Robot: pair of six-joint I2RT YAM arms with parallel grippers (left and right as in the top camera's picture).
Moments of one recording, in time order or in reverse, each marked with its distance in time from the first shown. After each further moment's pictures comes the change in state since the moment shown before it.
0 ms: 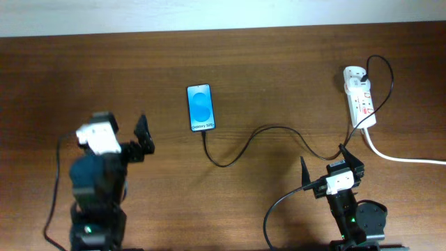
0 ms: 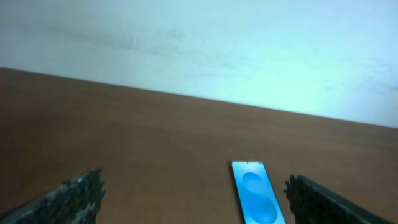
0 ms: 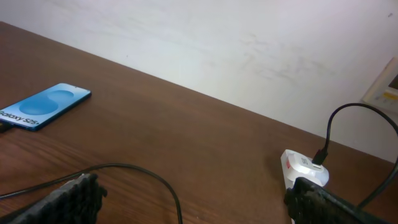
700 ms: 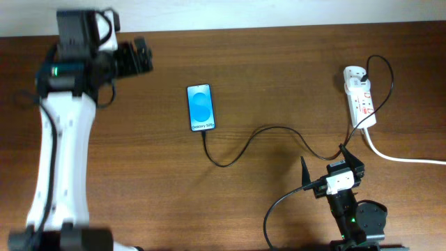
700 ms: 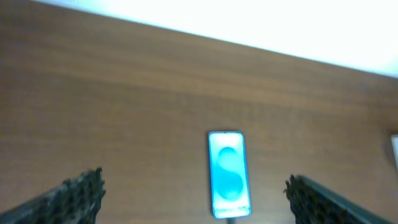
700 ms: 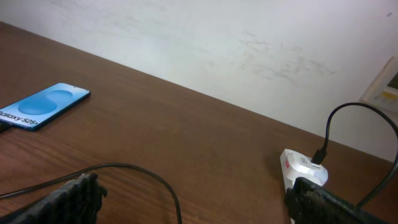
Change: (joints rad) left arm 0.000 0.941 1.236 -0.892 0.128 -0.038; right arm 0.000 0.000 0.000 0.000 0.002 0.000
